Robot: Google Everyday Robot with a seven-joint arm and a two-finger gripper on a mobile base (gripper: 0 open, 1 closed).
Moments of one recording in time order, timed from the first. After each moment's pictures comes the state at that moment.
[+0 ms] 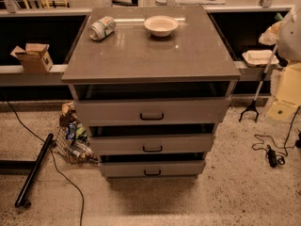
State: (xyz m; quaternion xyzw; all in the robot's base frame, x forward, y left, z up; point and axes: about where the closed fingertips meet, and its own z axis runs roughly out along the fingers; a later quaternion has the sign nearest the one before) arm 0.438 -0.216 0.977 -0.60 0.78 -0.04 0.16
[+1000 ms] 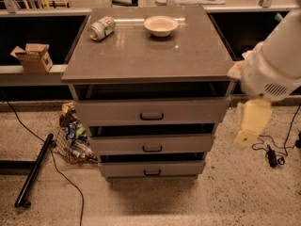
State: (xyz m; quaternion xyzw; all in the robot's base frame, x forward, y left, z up) arm 0.440 -0.183 0.903 -0.63 0.76 0.01 0.14
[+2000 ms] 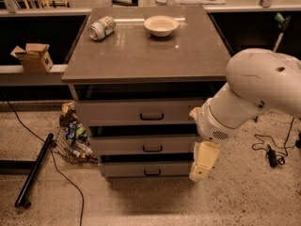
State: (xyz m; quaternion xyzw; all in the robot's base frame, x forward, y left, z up) arm 0.435 -0.114 0.765 -0.64 0.75 0.10 0.14
